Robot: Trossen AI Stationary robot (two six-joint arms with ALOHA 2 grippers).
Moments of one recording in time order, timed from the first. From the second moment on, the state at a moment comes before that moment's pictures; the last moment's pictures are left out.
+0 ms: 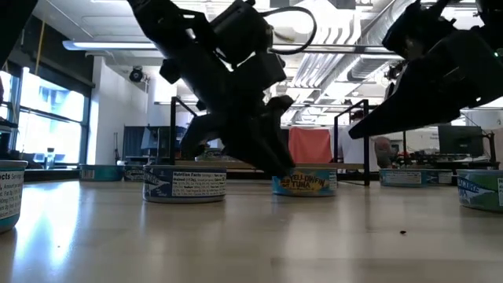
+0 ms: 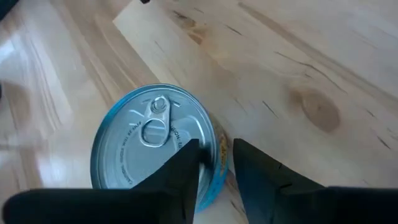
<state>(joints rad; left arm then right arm) -0.06 1.99 1.13 0.02 0.10 0.71 0.57 1.56 0.53 0.38 0.71 0.42</state>
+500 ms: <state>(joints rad) -0.06 1.98 1.13 0.05 0.09 0.56 0.53 1.56 0.55 0.39 0.68 0.17</state>
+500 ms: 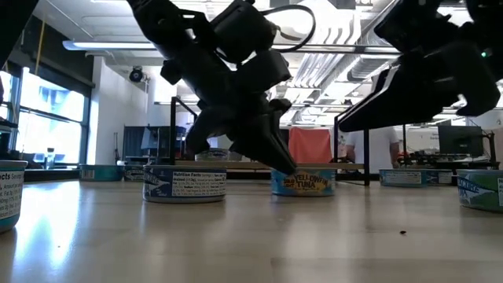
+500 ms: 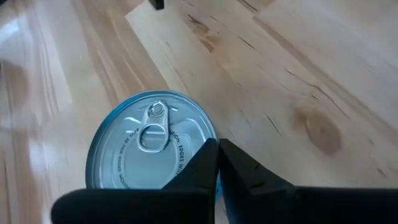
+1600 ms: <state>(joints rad) -0.01 1.96 1.13 0.20 0.15 0.21 0.34 1.57 0.55 0.31 0.57 -0.35</state>
